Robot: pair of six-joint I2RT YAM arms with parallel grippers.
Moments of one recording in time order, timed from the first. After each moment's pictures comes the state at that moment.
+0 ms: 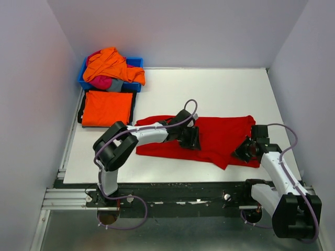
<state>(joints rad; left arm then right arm) -0.87 1.90 1.16 -0.14 0.38 -0.75 -0.05 0.94 0.46 -0.62 -0.15 0.74</state>
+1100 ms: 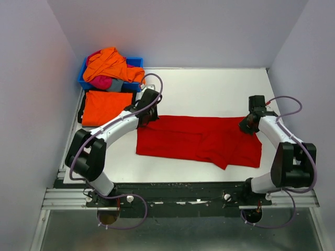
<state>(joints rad) -0.54 1.57 1.11 -0.34 -0.26 -0.51 -0.05 1.42 0.89 -0.56 0.20 0.79</state>
